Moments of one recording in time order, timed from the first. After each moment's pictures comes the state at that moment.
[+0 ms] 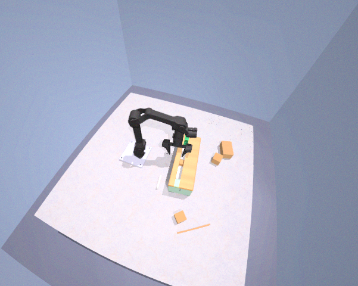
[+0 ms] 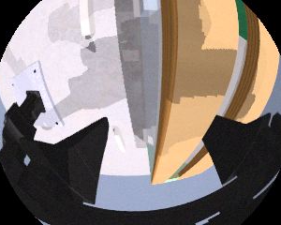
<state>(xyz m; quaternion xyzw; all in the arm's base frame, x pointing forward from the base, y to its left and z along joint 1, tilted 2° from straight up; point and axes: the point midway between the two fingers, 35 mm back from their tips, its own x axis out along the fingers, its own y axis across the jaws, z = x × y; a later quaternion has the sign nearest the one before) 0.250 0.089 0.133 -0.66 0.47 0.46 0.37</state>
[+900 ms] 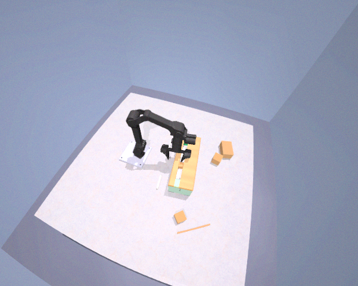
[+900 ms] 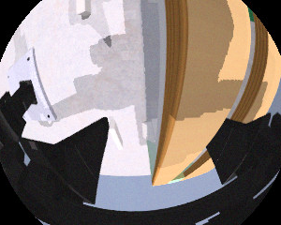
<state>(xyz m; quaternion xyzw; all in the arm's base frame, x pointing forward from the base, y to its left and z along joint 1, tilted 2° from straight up) 0.261 0.055 0.124 -0.66 0.47 0.46 0.37</state>
